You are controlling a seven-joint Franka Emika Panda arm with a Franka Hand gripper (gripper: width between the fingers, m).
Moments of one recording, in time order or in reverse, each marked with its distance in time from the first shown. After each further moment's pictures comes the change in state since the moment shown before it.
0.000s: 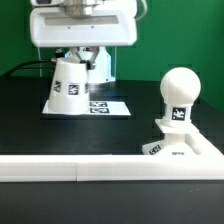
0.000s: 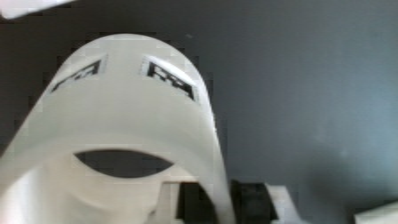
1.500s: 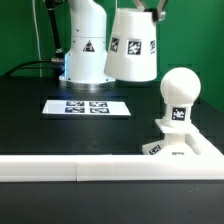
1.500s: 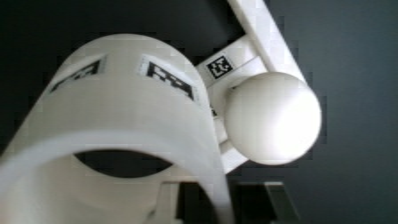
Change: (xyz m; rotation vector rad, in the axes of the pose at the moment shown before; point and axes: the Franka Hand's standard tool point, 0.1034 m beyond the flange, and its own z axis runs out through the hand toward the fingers) arm 0.100 -0.132 -0.094 0.060 -0.014 0.226
